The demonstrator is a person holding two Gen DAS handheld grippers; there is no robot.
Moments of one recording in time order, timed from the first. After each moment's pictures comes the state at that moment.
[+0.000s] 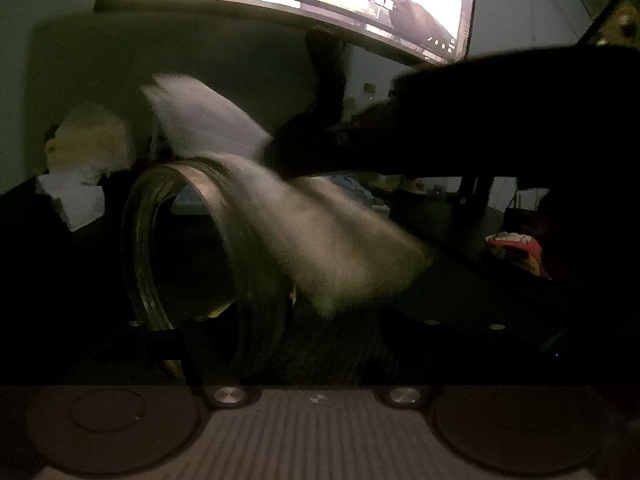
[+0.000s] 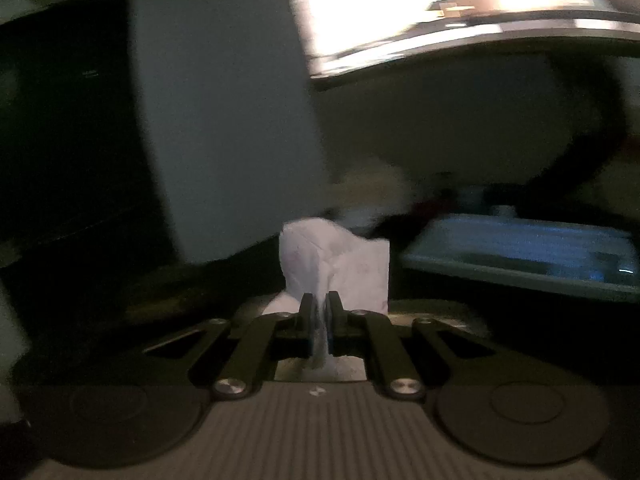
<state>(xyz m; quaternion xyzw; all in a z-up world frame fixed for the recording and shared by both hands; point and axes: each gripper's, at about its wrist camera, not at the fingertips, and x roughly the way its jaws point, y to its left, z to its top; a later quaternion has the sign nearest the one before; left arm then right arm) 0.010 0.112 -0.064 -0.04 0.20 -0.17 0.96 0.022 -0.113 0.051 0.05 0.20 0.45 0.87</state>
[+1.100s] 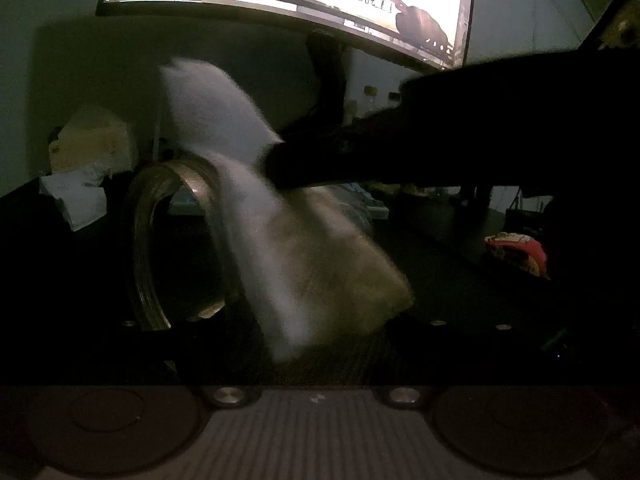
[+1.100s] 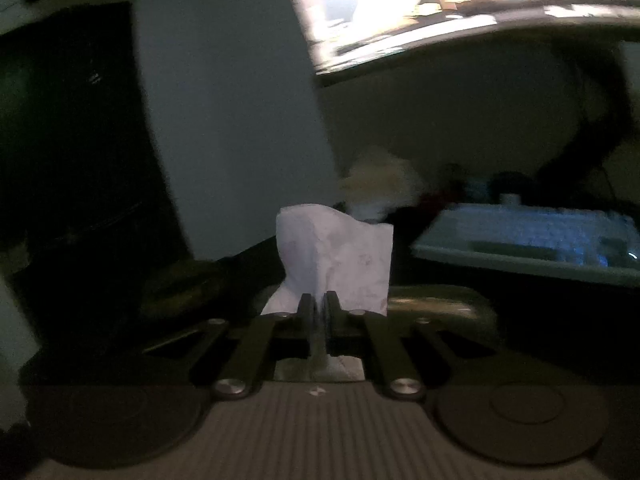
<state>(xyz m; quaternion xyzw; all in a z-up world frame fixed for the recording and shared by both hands) -0.011 0.086 -0.065 -0.03 0.19 -0.17 0.97 0.028 -0.126 0.046 0.07 0.21 0.43 0.88</state>
